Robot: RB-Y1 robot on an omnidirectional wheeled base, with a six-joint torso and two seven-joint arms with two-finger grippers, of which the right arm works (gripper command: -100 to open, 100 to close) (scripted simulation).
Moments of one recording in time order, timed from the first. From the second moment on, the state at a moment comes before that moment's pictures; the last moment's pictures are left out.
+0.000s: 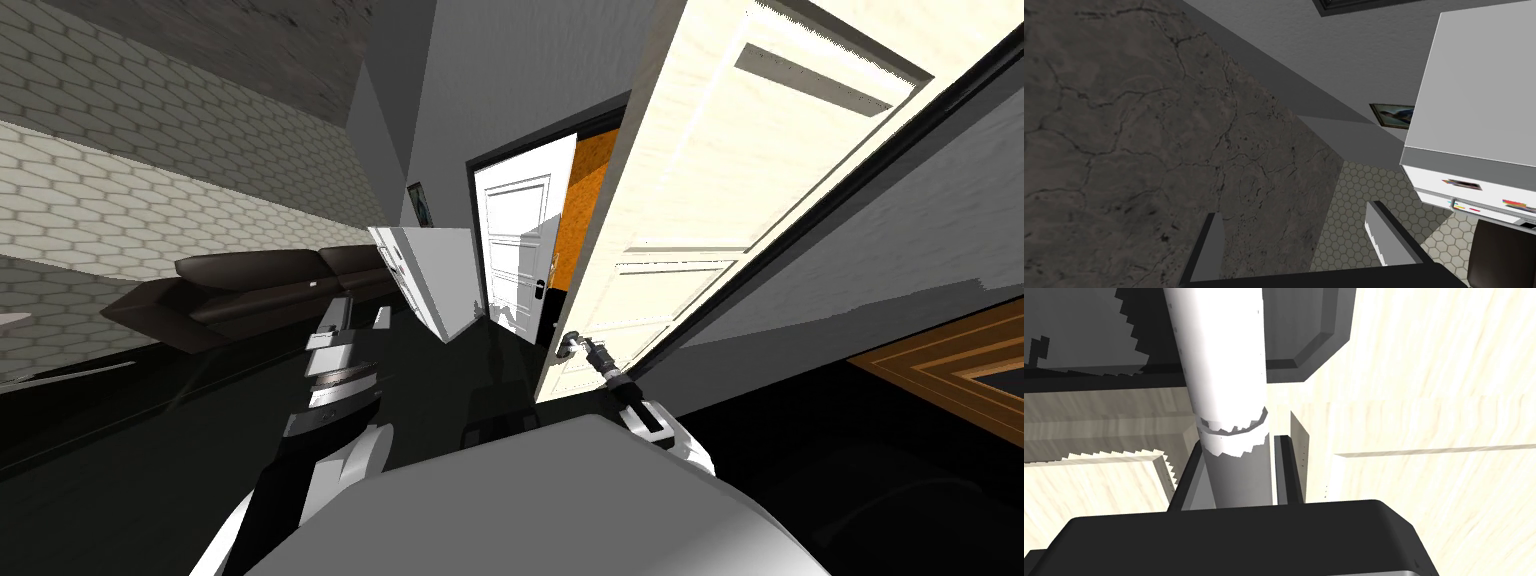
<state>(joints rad) 0.41 -0.44 -0.22 -1.36 0.24 -0.62 -0.71</state>
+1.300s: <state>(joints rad) 0.62 -0.48 -0.21 -1.39 0.28 -0.90 -0.75</state>
